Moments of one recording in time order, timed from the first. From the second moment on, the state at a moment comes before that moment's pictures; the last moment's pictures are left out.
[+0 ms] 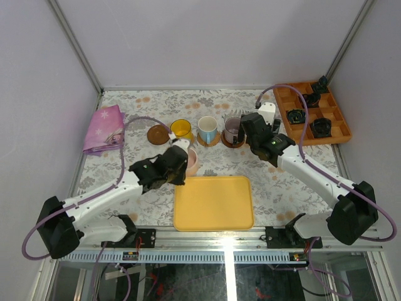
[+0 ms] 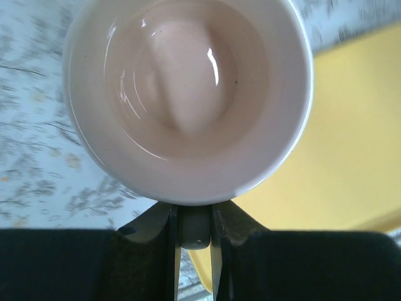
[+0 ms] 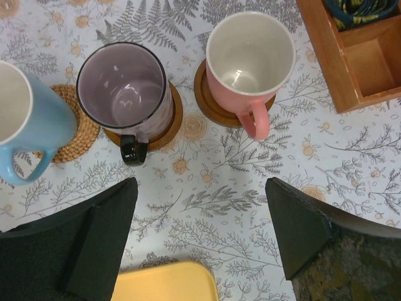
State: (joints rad) left arm -0.89 1.18 0.82 -0.60 -0.19 -0.48; right arm 0.62 1.34 1.07 -0.48 0.64 0.52
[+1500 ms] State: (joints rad) left arm -0.17 1.79 1.25 -0.40 -0.11 -0.30; right arm 0.47 1.67 1.44 -0.35 0.57 0.32
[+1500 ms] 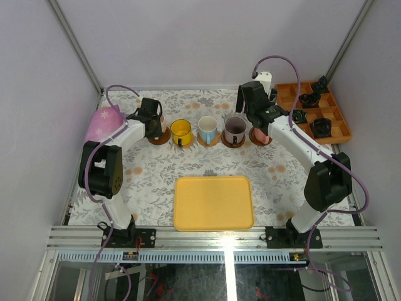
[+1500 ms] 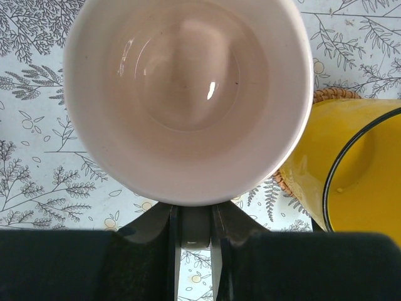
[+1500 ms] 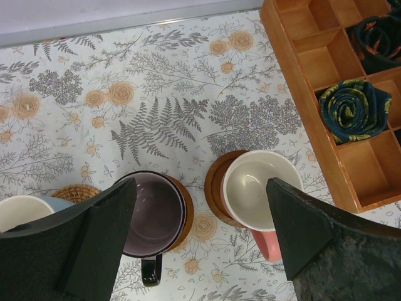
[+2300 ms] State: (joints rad) left arm -0.16 1.75 1.19 -0.42 -0.05 -0.24; right arm 0.46 1.70 1.46 -0.38 0.50 0.40
